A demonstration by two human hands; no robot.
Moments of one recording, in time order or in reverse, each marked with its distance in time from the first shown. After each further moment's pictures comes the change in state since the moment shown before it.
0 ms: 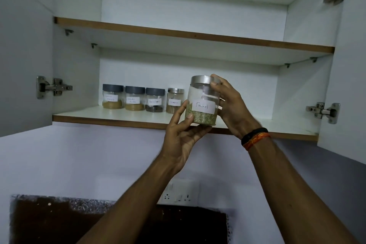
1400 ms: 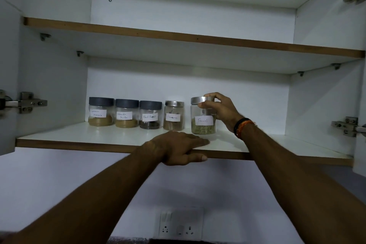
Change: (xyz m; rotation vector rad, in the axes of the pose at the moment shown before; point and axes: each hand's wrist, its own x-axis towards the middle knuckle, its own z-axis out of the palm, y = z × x) left_hand 0.124 0.024 -0.064 2.273 -0.824 -0.118; right_hand 0.160 0.099 -0.041 -0.255 0.013 0.056
